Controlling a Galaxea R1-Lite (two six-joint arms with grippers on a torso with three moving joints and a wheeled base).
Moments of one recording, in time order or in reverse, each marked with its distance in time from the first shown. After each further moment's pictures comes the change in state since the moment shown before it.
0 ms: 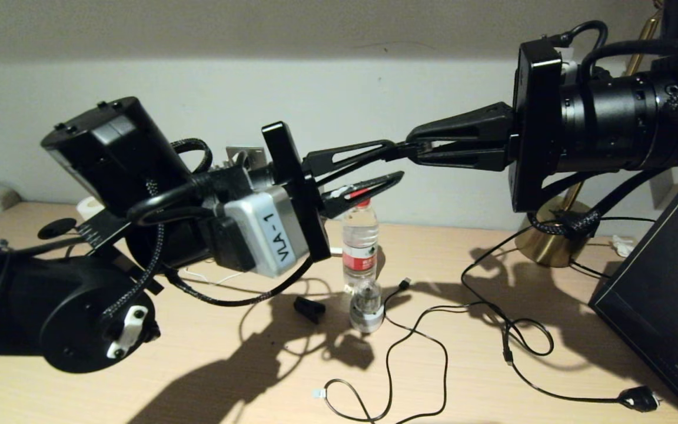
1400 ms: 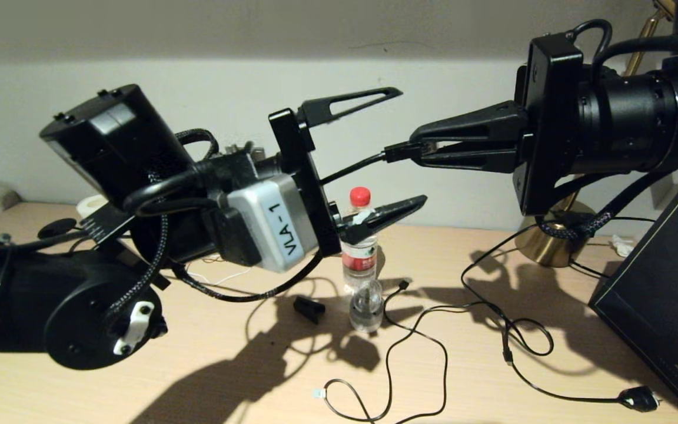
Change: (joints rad) left arm -0.026 0.005 -0.039 -0.004 0.008 -0.017; right arm -0.001 -0.018 0.014 0.004 0.058 0.003
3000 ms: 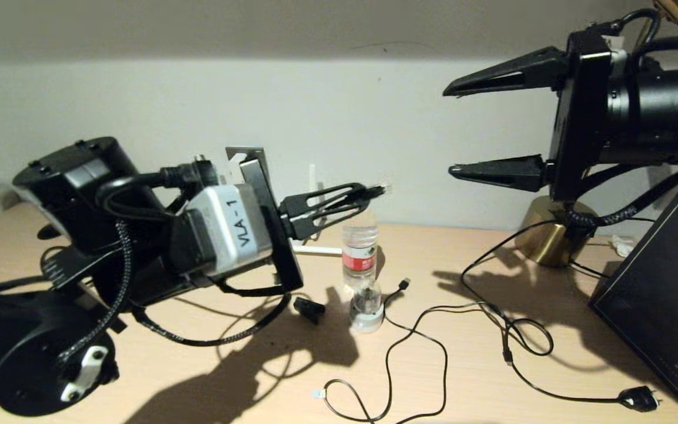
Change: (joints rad) left arm 0.071 -0.081 0.227 -0.001 0.086 -0.271; right arm -0.090 -0.047 0.039 -0.005 -0.081 -0.060
